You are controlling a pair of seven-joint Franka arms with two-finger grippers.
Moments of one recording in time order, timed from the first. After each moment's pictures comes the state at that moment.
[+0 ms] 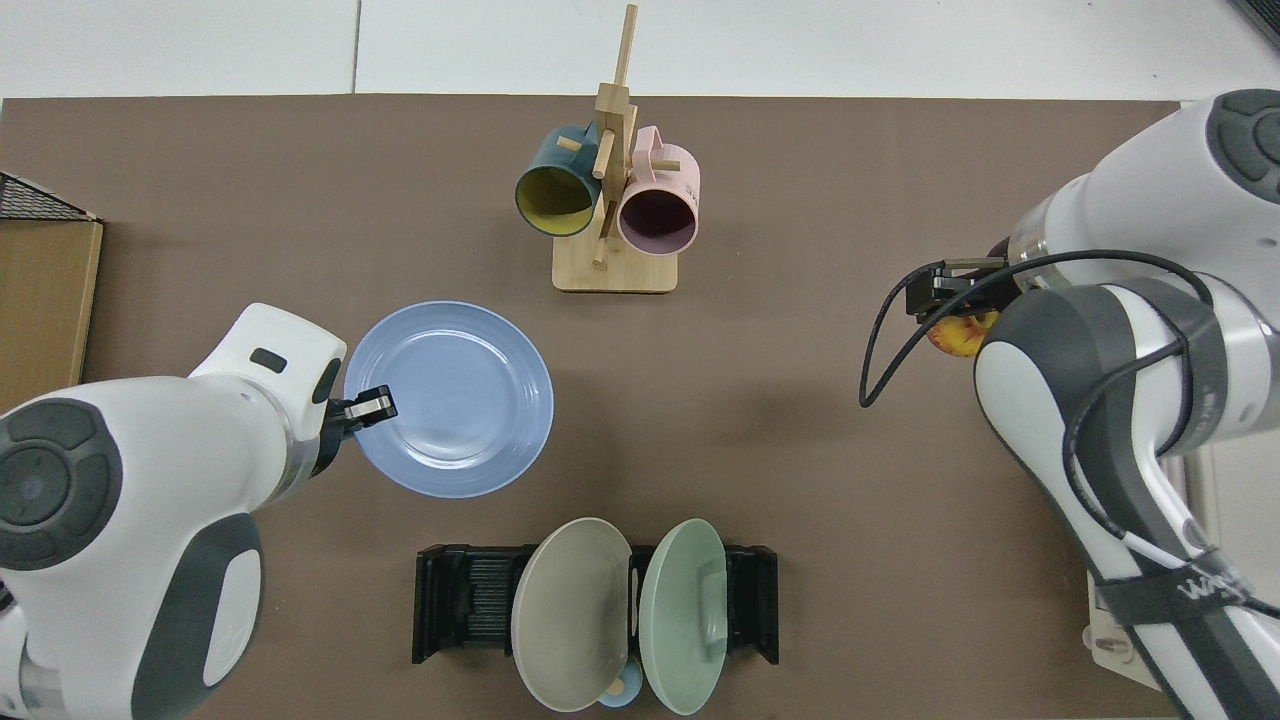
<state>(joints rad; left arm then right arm) 0.21 -0.27 -0.48 -2.16 -0.13 2.10 -0.52 0.15 0.16 -0.01 -1.67 -0.02 1.81 0.23</state>
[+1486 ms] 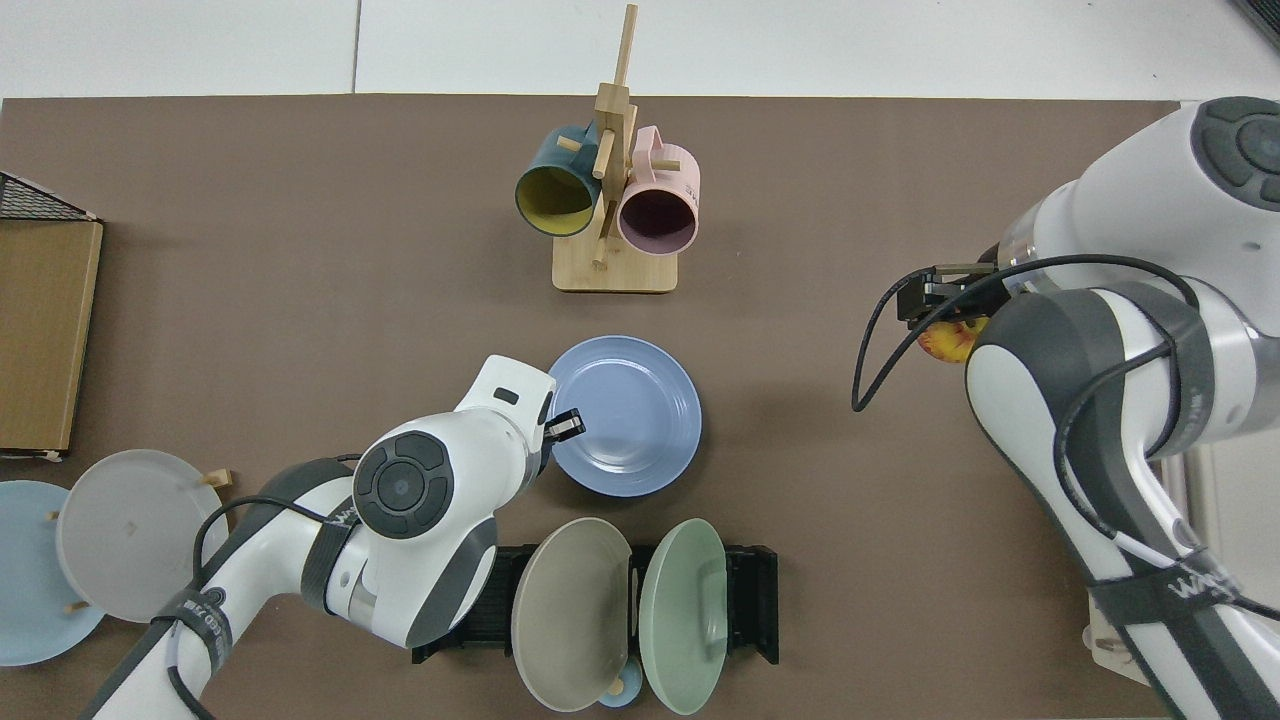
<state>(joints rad) 0.07 0.08 -0.62 -2.30 -0.07 2.57 -0.82 0.15 0.16 0.00 -1.69 0.00 1.82 0.23</state>
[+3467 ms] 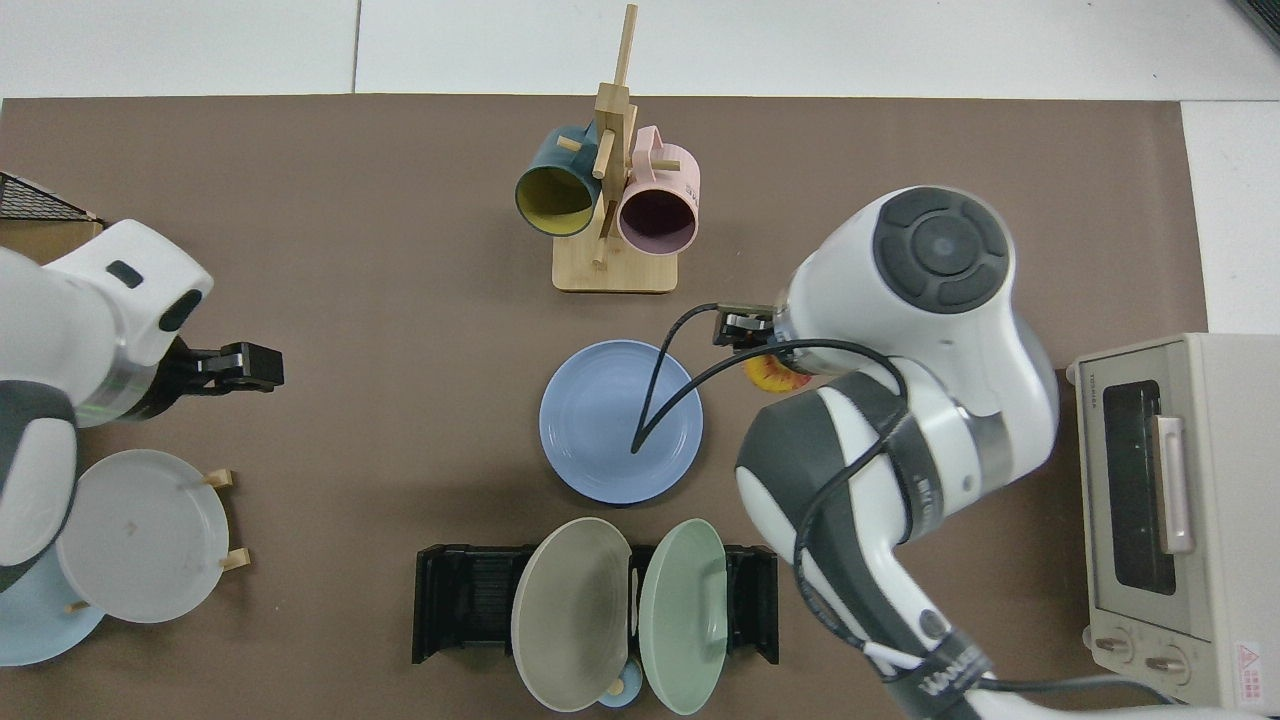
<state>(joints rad) 0.18 -0.21 -0.17 -1.87 0.01 1.73 -0.02 0.55 0.31 0.02 -1.71 0.01 2.08 0.87</state>
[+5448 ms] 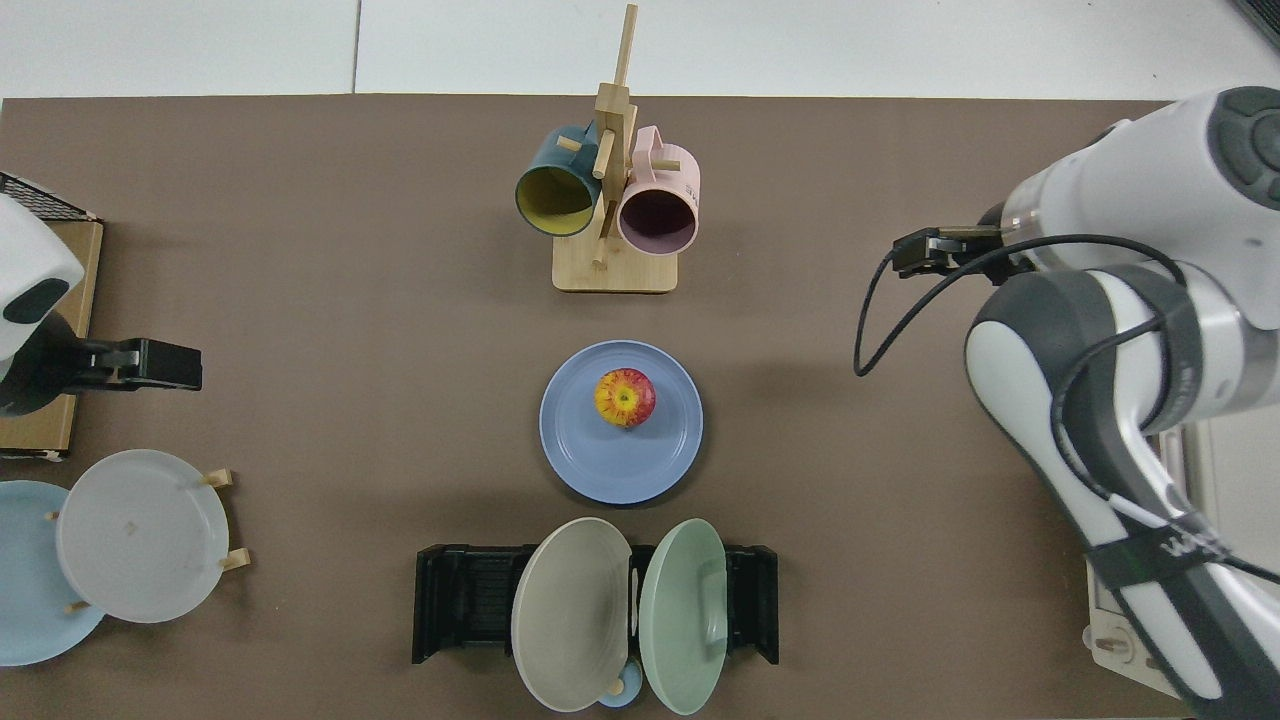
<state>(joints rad) 0.13 -0.10 -0.16 -1.76 0.01 1.68 -0.01 0.06 0.12 -0.02 -1.66 0.01 1.87 0.11</state>
